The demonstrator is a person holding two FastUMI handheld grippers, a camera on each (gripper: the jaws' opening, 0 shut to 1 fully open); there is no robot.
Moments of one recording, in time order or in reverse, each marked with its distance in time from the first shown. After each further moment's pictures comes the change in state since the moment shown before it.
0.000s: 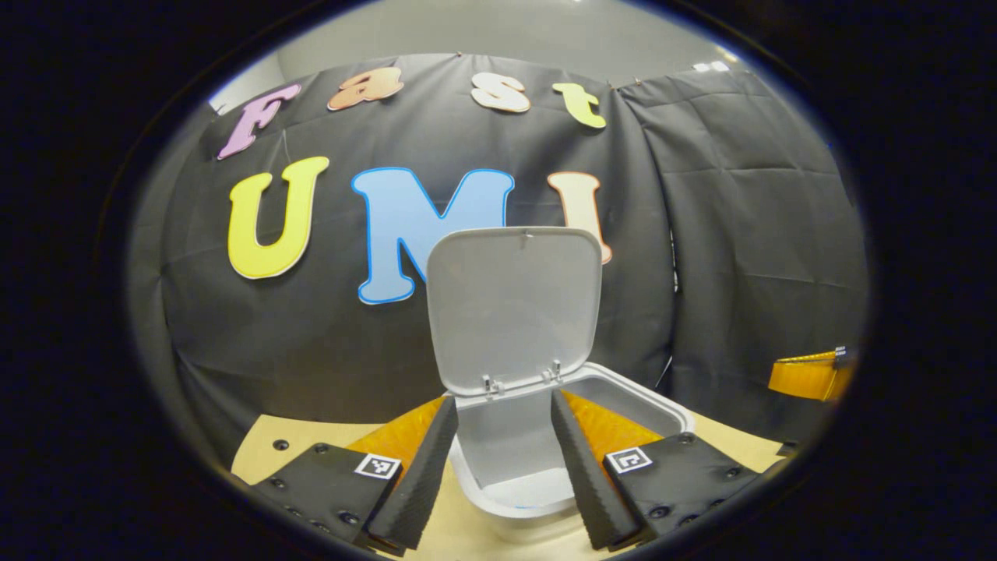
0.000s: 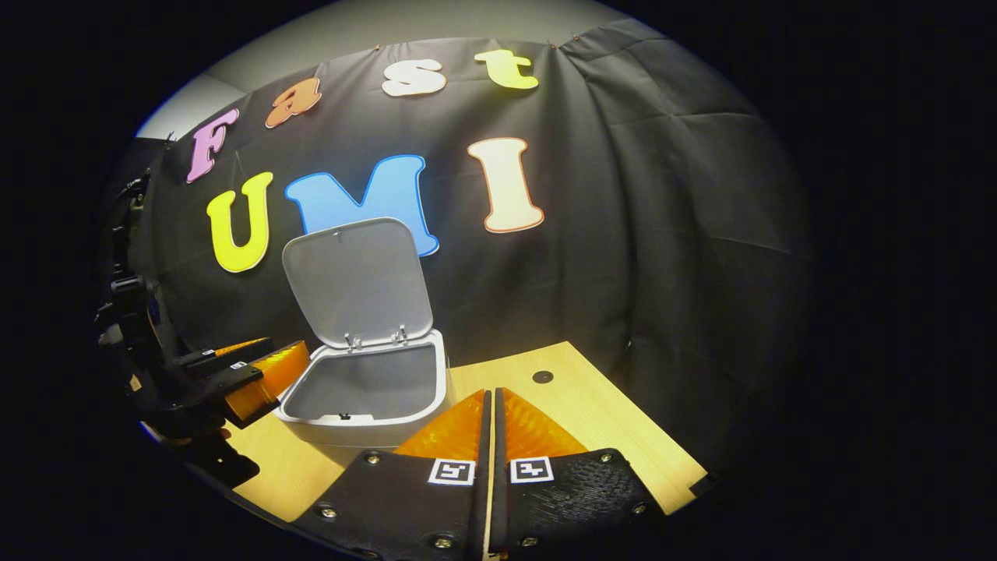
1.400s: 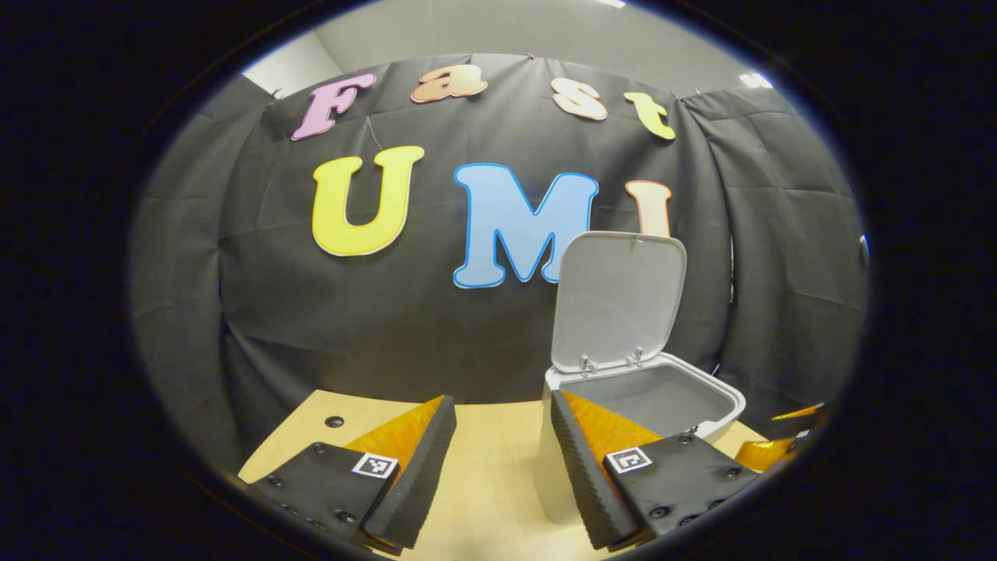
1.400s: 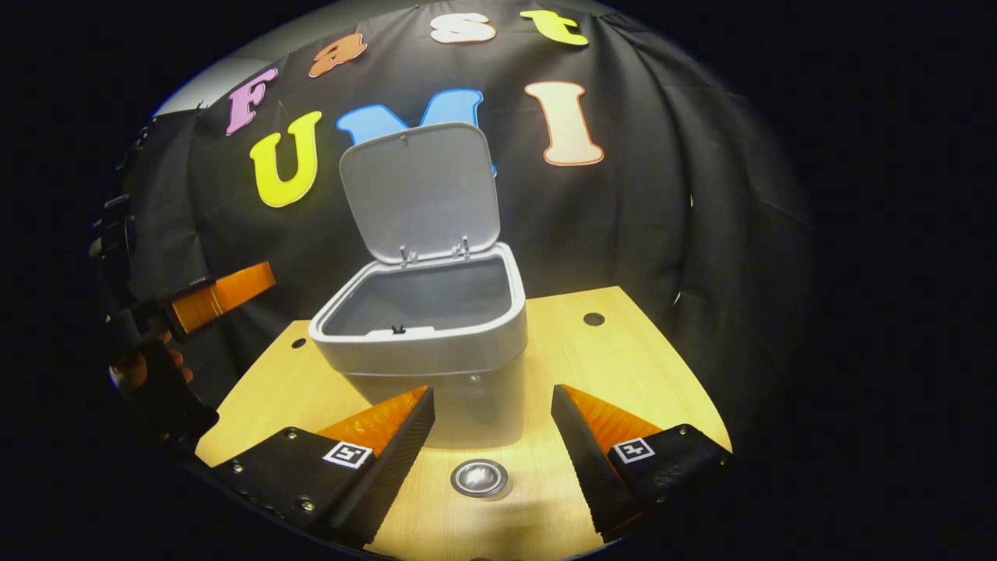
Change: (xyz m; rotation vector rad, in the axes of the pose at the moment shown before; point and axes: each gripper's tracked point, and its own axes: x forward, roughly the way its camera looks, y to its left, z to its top) left arm -0.065 0.100 -0.006 -0.087 0.008 0.210; right arm 0.004 0.055 -0.097 -0.084 0.232 0.161
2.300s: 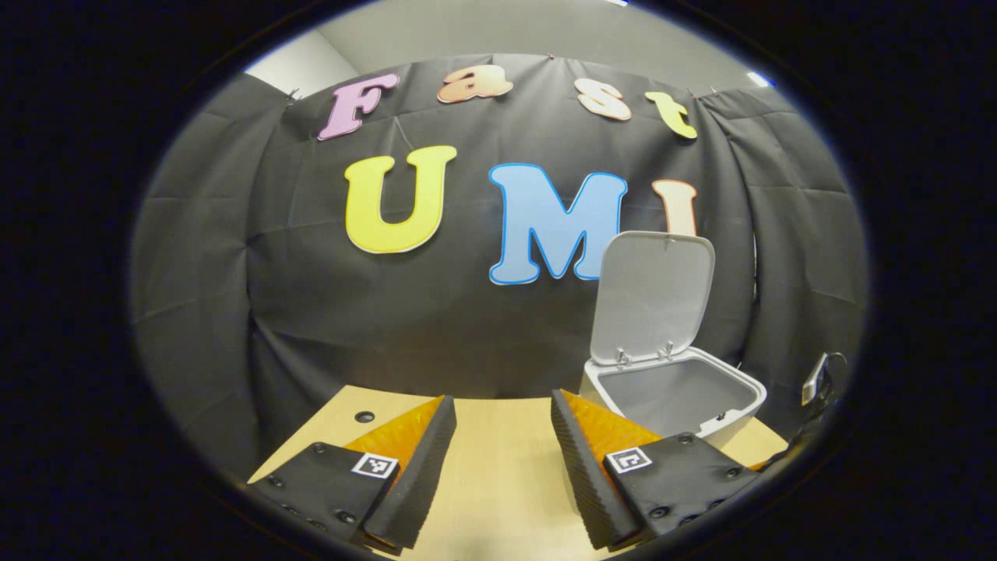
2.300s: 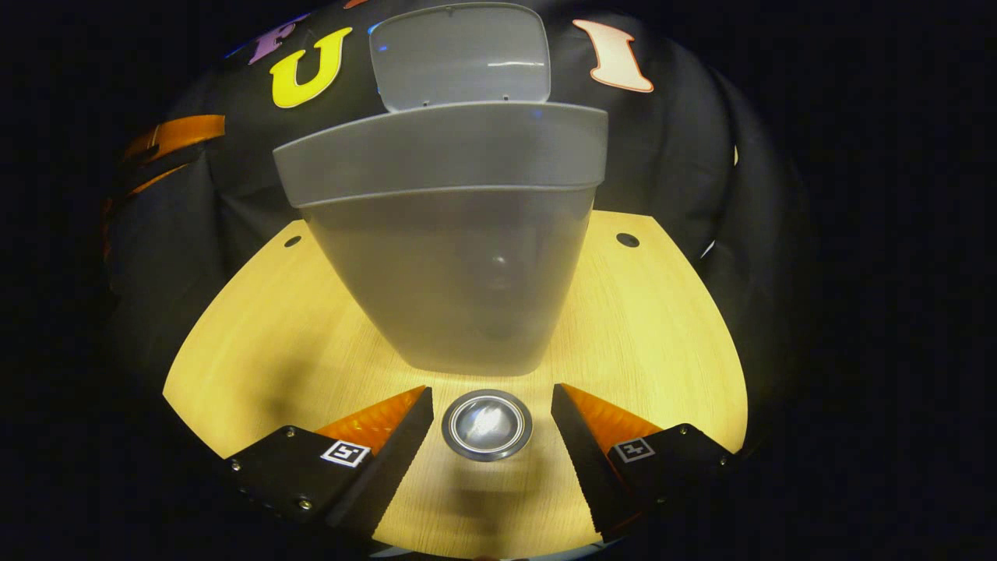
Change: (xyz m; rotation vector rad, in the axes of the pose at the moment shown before) left arm -0.020 0.043 -0.002 -0.009 0.008 0.093; right arm 0.045 0.006 -0.103 -0.133 0.305 0.038
